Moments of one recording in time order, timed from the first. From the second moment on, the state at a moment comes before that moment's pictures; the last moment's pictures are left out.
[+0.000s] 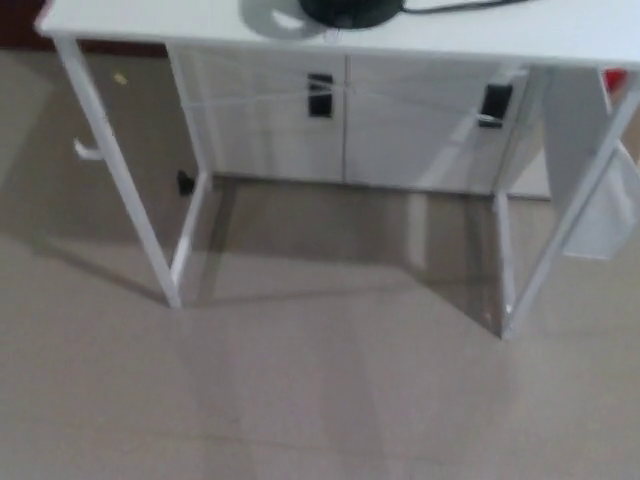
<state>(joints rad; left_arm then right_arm) 0.12 0.52 0.04 1.12 0.04 -0.40 -0.35 0.10 -0.34 0.13 1.18 -0.22 -0.51 -0.01</state>
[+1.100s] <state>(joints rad) 0.14 0.52 0.01 1.11 0.06 -0.38 -0.33 0.11 -0.34 0.15 1.19 -0.24 -0.51 -0.01</state>
